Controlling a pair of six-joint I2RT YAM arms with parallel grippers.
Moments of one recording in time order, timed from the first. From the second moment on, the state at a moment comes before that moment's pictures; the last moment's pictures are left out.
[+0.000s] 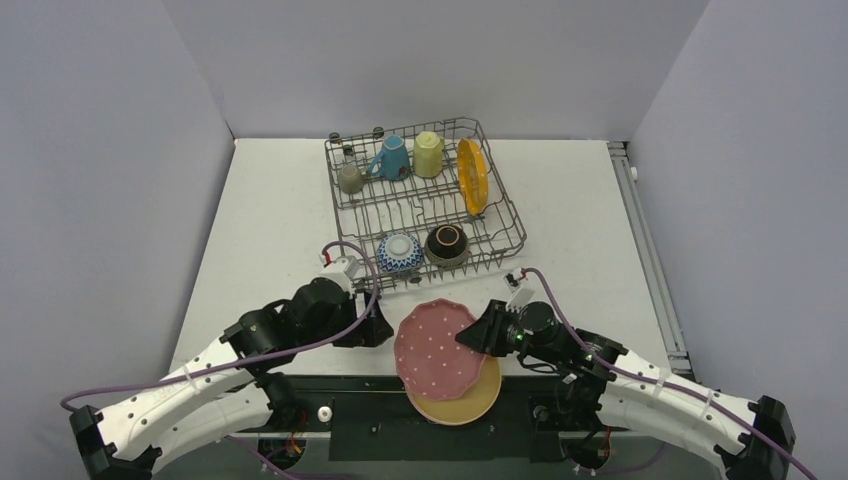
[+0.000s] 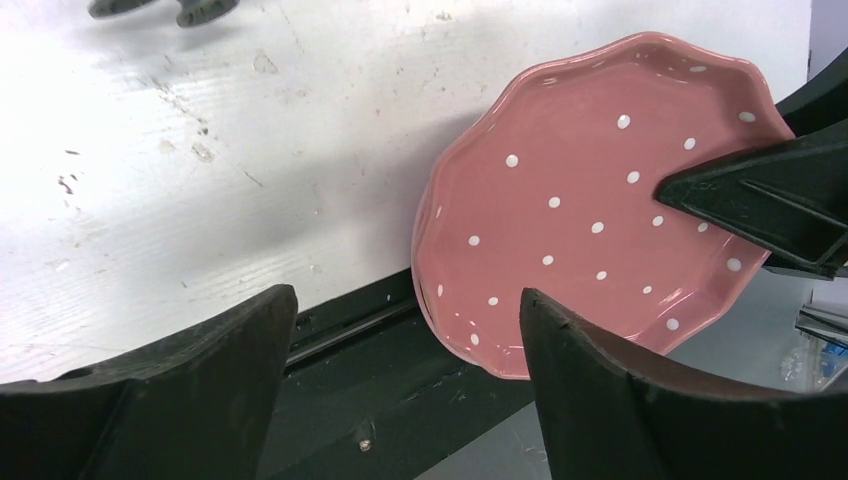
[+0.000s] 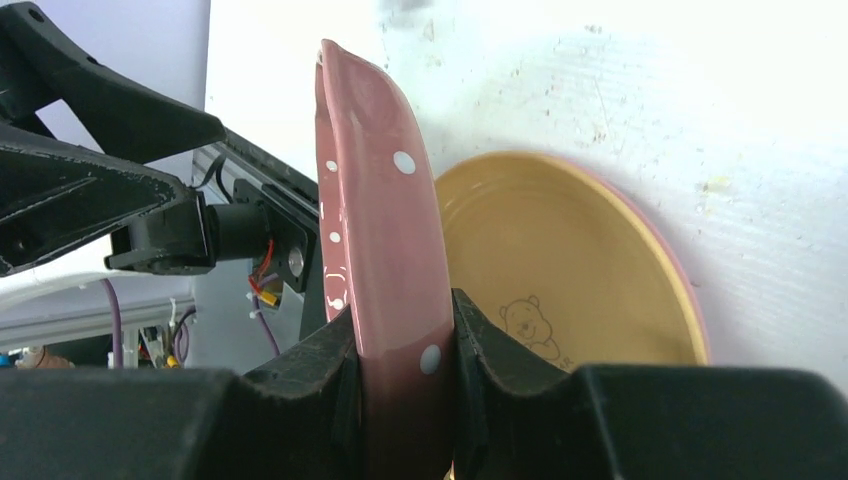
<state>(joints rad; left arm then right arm) -0.92 0.72 0.67 -0.71 -0.08 -0.84 0.99 0.65 0.36 -0.21 -0.02 1.02</state>
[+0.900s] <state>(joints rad) -0.85 0.72 0.88 -0.83 -0.05 -0.54 0.81 0.97 1.21 -0.66 0.06 0.64</state>
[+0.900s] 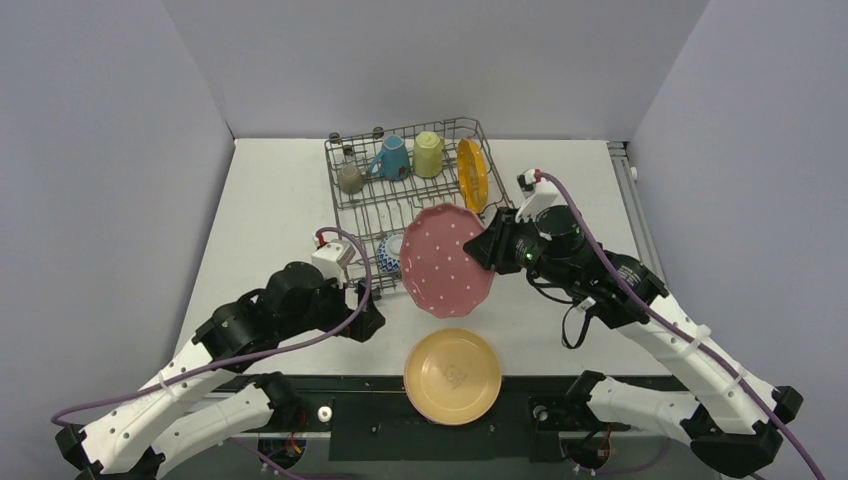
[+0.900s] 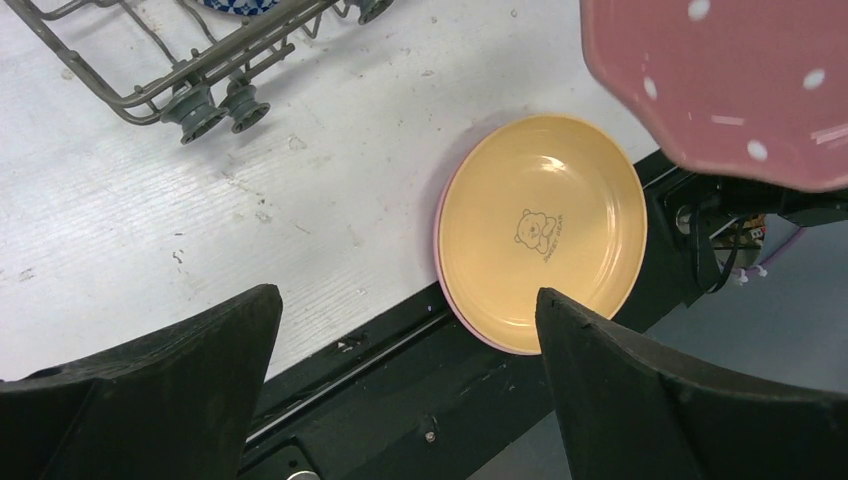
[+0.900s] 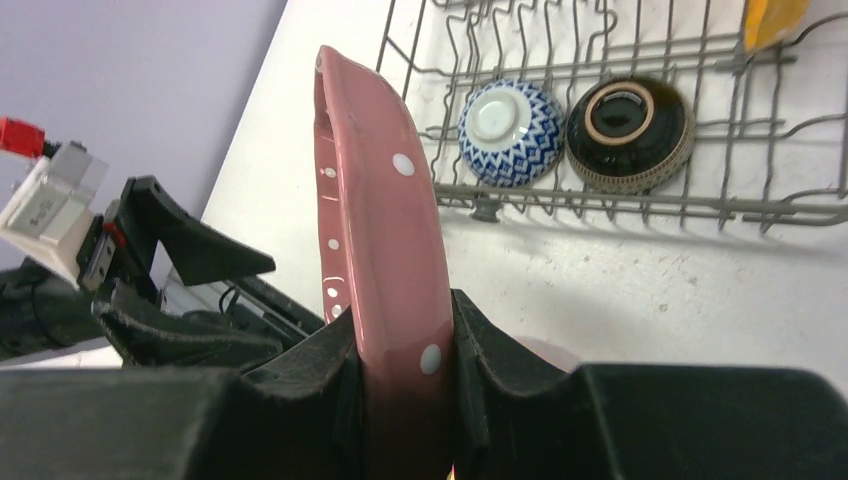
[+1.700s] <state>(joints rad) -0.82 0.64 0.81 -0.72 -0.05 -0.44 0.79 1.42 1.73 -0.79 0.42 0.39</state>
